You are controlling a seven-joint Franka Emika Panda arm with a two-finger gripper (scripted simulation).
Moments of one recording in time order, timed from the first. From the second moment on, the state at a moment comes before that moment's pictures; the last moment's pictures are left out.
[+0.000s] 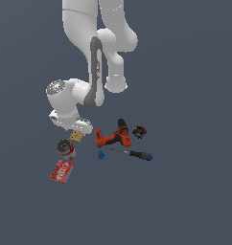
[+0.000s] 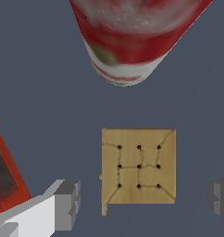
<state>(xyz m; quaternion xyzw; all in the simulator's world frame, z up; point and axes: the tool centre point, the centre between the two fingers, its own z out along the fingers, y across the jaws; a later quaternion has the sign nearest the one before) -0.076 -0.216 0.052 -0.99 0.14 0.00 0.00</state>
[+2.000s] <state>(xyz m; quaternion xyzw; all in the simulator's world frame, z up) -0.082 -0.174 0.057 -0.99 0.14 0.00 0.00</state>
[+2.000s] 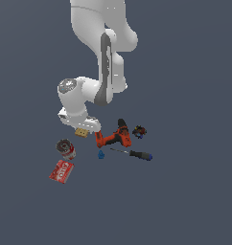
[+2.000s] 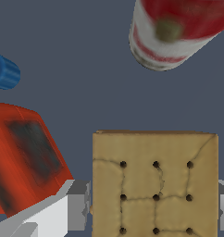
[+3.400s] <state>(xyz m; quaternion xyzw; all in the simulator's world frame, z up) -0.094 0.031 0.284 -0.99 0.14 0.00 0.00</state>
